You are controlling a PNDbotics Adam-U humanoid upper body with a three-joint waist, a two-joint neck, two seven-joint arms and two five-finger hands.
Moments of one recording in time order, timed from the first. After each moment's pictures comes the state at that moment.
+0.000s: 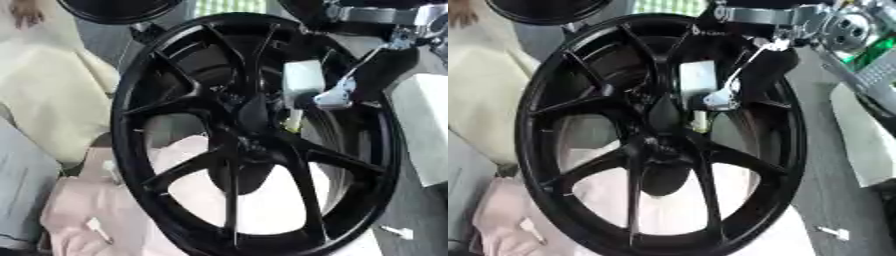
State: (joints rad) left arm -0.28 0.40 0.30 -1.28 0.49 -0.24 0.46; right arm -0.91 -0.86 0.41 -1.86 0.06 0.20 0.53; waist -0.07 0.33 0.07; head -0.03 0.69
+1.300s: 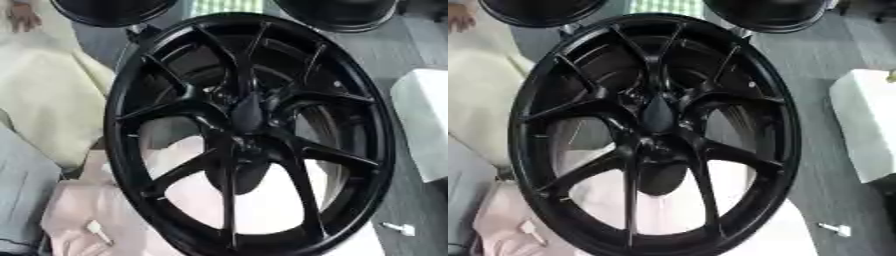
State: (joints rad) left arm -0.27 0.40 0.32 -1.28 0.50 -0.26 0.48; right arm -0.31 -0.89 -0.28 -1.52 0.17 0.26 0.10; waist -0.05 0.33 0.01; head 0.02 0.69
